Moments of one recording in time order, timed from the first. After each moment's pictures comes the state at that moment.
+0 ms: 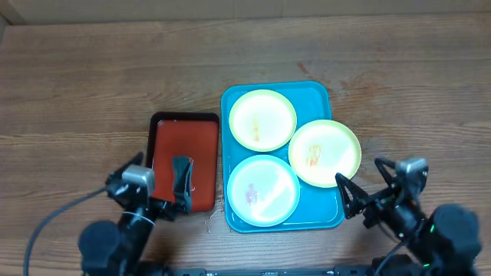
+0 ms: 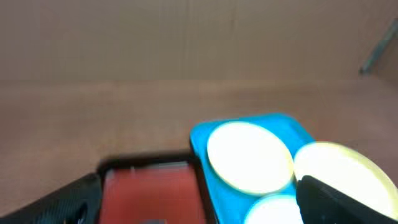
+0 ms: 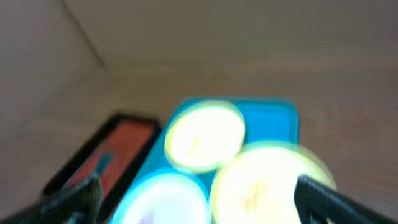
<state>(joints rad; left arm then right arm) -0.01 0.28 0.57 -0.53 0.27 -0.08 0.14 0.35 0.68 -0.70 -0.37 0.19</state>
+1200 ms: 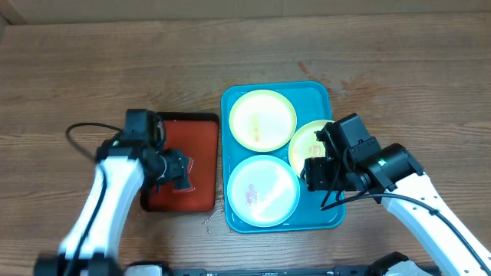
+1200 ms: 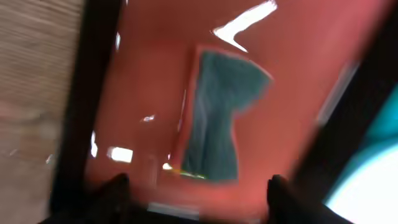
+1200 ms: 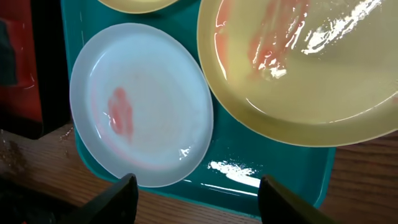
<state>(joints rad) -0.01 1.43 0.90 -0.90 0.07 -0.35 0.46 1.25 0.98 -1.00 -0.21 0.42</state>
